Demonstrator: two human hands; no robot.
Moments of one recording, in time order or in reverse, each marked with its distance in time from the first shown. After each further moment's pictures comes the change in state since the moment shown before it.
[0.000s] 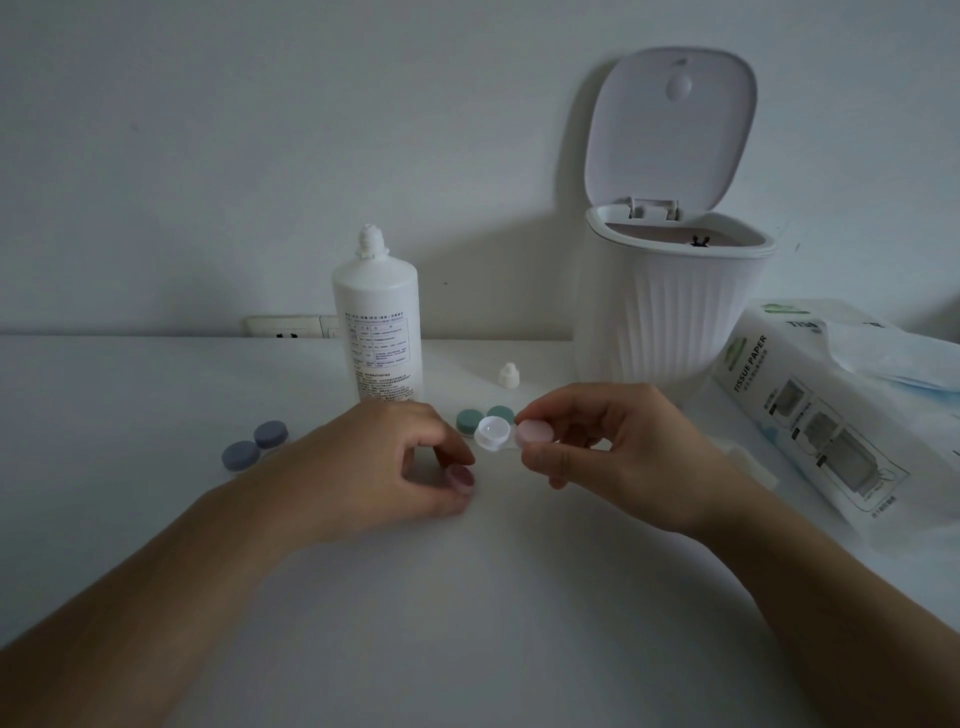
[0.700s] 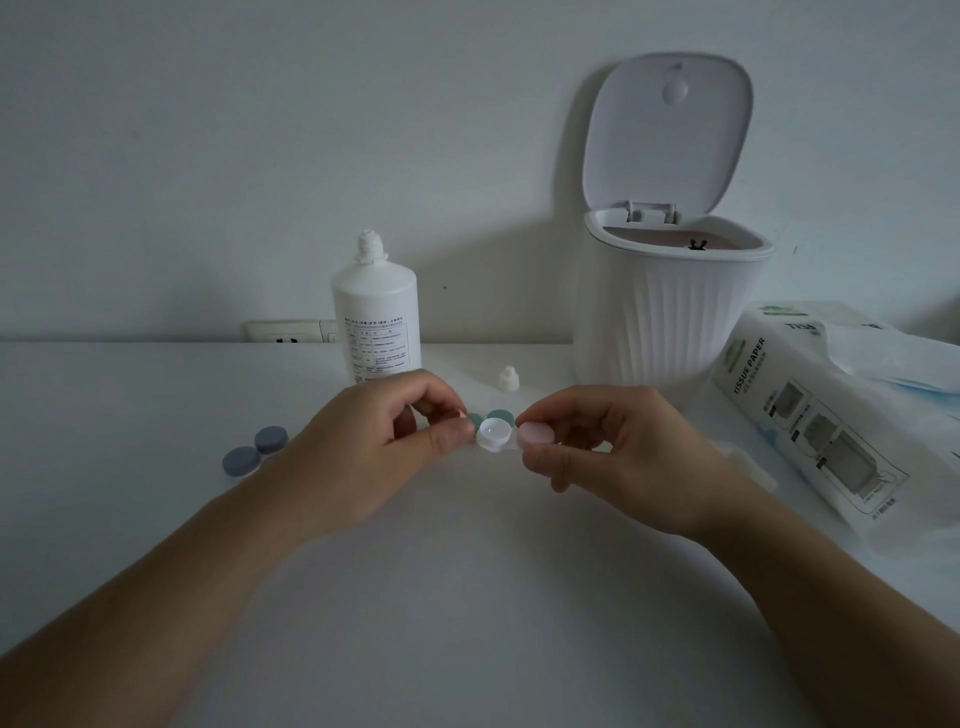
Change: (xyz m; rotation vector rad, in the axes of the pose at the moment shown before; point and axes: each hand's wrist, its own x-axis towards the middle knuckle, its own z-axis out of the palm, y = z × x) left_hand 0.001 0.004 0.000 -0.299 0.236 -0.062; right_hand 0.000 -0.002 -0.001 0.003 0.007 0.022
